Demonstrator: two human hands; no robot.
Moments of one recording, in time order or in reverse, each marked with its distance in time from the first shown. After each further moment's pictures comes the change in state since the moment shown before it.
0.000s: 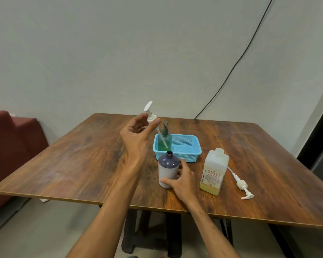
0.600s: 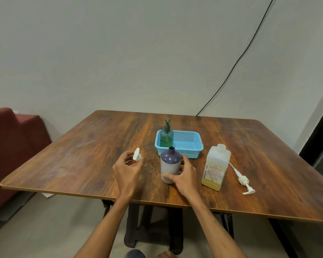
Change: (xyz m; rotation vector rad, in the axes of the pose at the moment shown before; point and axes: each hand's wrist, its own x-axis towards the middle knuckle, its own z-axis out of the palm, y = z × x) left_hand -0.045 -0.084 -0.099 0.646 0.028 0.063; right_hand -0.001 -0.006 -0.002 -0.019 0.005 0.028
